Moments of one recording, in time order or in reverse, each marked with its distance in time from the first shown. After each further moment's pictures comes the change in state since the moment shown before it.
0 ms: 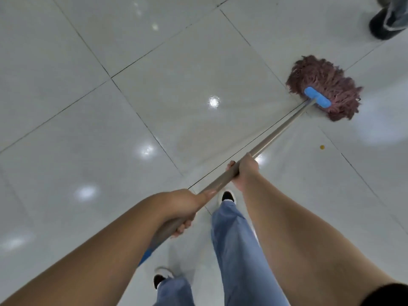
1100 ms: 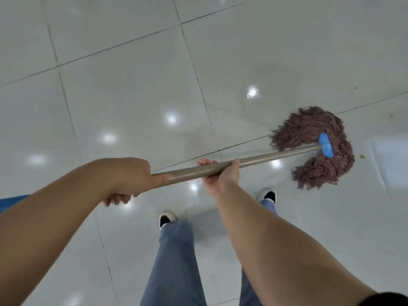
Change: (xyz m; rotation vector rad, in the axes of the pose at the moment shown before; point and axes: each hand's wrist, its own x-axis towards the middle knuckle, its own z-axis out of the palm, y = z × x) left_hand -0.068 -0.214 0.016 0.233 0.169 -0.100; right_hand -0.081 0.207 -0.036 0.154 -0.309 0.272
